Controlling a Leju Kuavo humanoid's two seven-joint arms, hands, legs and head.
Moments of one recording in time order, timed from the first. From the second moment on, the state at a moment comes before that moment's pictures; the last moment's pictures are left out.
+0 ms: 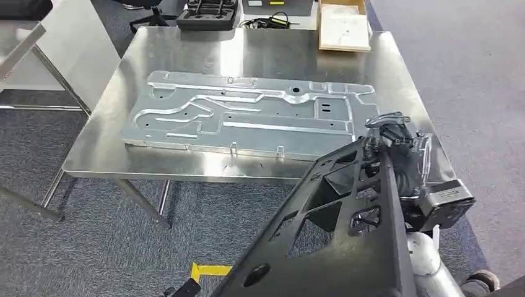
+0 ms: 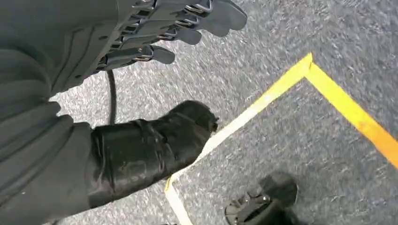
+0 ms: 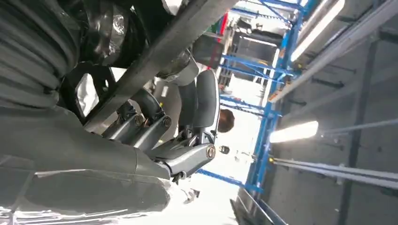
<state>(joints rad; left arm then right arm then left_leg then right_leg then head) -0.20 -0.01 -1.17 -0.25 0.43 0.37 -0.06 -0.22 -0.33 0.30 -1.89 -0.09 -0.40 -0.24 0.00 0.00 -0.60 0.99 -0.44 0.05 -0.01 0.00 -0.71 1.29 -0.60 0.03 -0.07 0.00</state>
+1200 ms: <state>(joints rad) -0.19 -0.02 -1.17 -0.25 0.41 0.37 -0.06 -0.22 -0.33 0.30 -1.88 -0.09 -0.38 -0.22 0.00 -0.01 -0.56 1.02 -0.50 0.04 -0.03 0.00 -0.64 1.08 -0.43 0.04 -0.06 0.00</state>
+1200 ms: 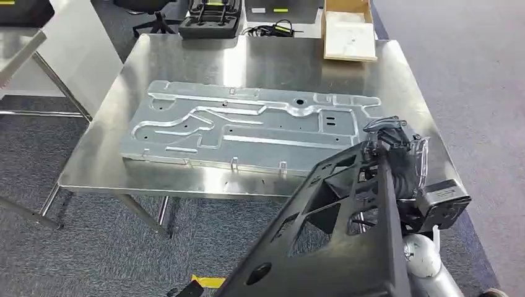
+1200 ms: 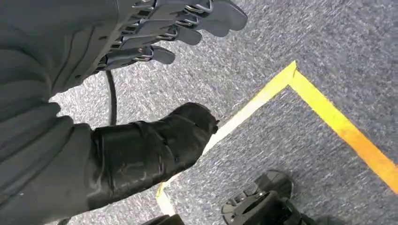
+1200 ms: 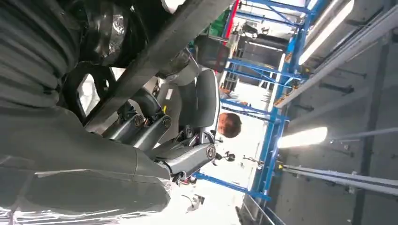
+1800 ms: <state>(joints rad) -0.20 -0.02 -1.17 -0.25 0.40 0.36 -0.05 -0.22 -0.33 0.30 -1.87 -0.10 -0.38 -0.22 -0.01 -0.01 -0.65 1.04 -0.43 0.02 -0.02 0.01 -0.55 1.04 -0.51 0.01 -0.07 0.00</state>
